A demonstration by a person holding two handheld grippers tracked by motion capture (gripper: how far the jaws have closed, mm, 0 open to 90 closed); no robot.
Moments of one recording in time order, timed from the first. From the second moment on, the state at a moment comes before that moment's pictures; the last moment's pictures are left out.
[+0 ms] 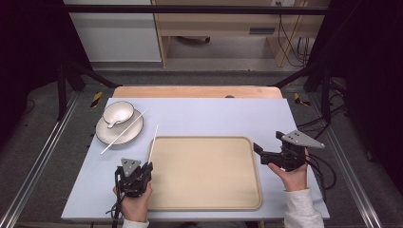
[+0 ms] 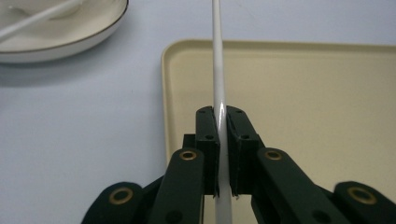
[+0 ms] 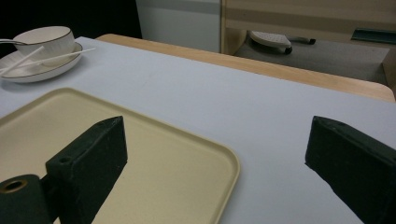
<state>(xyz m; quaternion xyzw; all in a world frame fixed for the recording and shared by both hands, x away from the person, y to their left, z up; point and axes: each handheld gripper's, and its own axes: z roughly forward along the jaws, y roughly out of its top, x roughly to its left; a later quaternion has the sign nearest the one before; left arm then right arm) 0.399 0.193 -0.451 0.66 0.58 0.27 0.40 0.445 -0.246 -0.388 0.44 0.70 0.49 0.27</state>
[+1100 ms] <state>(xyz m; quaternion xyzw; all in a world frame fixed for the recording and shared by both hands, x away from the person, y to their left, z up) 0.407 0.183 -0.479 0.67 0.61 0.24 0.34 0.446 -0.243 -0.390 0.44 0.71 0.48 0.27</state>
